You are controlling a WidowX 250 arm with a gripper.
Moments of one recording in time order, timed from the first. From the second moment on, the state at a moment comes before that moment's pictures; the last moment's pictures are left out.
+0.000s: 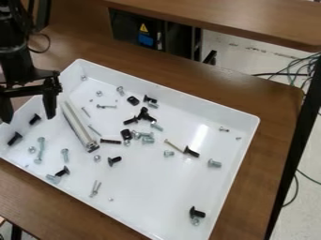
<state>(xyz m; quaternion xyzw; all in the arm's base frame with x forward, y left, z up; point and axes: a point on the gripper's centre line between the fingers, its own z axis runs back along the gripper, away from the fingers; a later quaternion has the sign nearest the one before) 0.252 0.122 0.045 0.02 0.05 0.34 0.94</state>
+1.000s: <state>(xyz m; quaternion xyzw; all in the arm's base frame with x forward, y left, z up) 0.289 0.082 -0.011 0.02 0.00 0.49 0.87</state>
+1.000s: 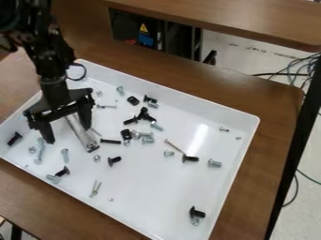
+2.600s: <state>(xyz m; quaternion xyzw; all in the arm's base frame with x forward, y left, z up) 0.310 0.090 -0.033 0.02 0.04 0.51 0.86</state>
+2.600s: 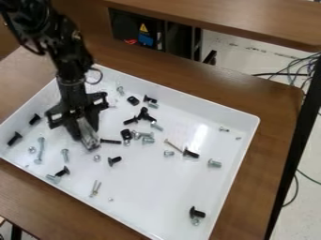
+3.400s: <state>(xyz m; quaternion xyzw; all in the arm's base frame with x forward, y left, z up) 0.358 0.161 -0.048 0.08 0.10 0.37 0.92</state>
